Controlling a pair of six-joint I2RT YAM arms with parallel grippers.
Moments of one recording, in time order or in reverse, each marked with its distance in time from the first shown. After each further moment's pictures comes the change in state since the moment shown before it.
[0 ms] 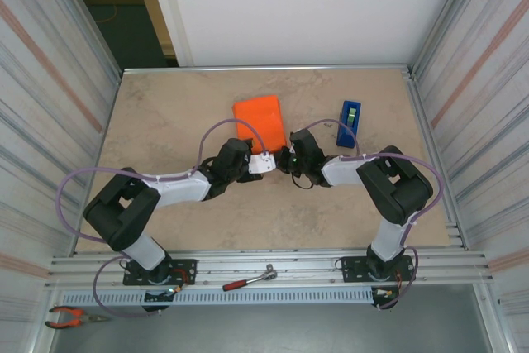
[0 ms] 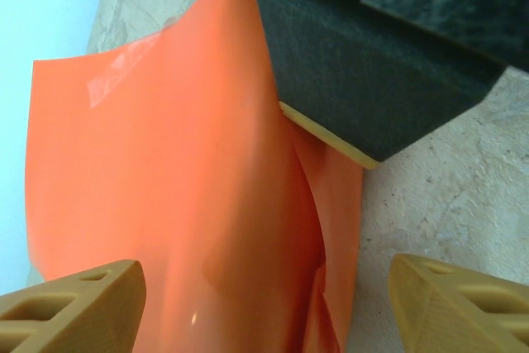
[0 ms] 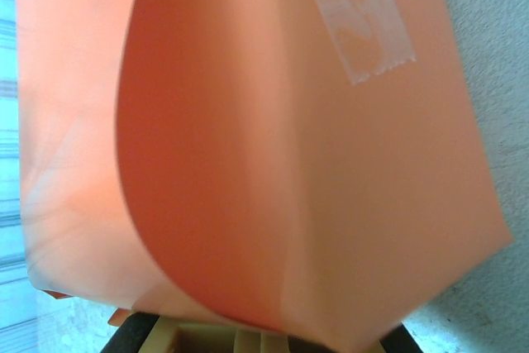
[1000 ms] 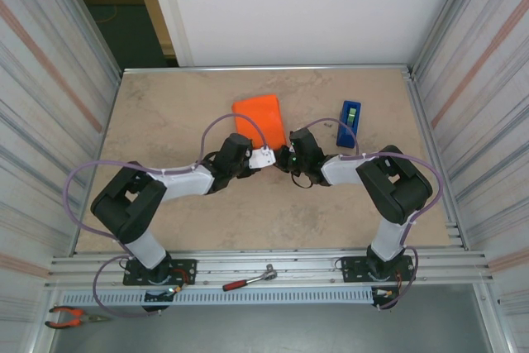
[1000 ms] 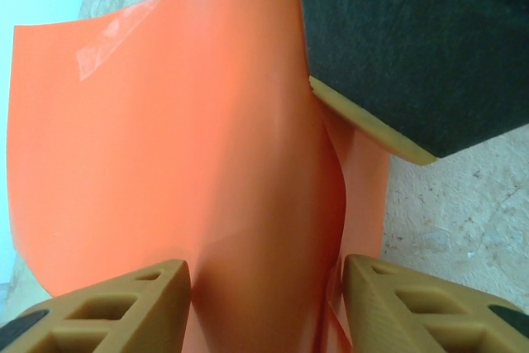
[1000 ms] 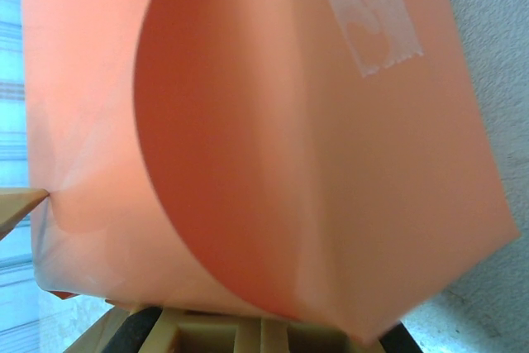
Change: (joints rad) left arm 0.032 0.064 0.066 -0.050 -0.019 -0.031; right arm -0.002 0.005 0.011 -0.004 -0.001 0.000
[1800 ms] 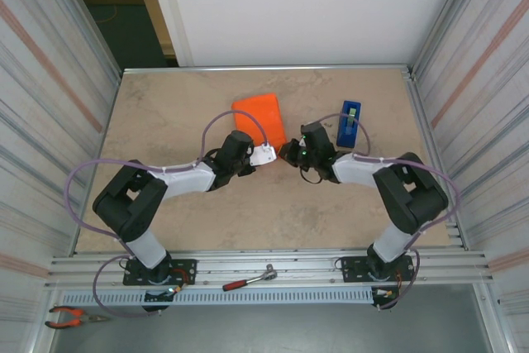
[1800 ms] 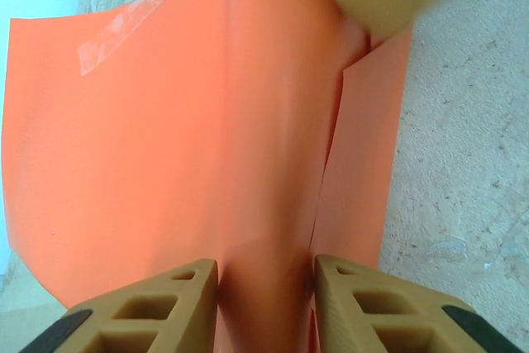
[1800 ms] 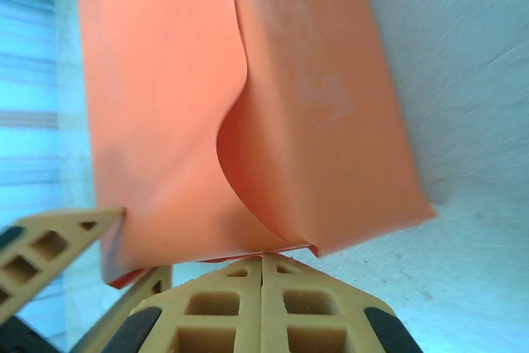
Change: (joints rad) left arm 0.002 0.013 0.038 -0.036 -0.008 -0.026; right arm -0.095 -0.152 -0.029 -0.097 -0.023 -0.008
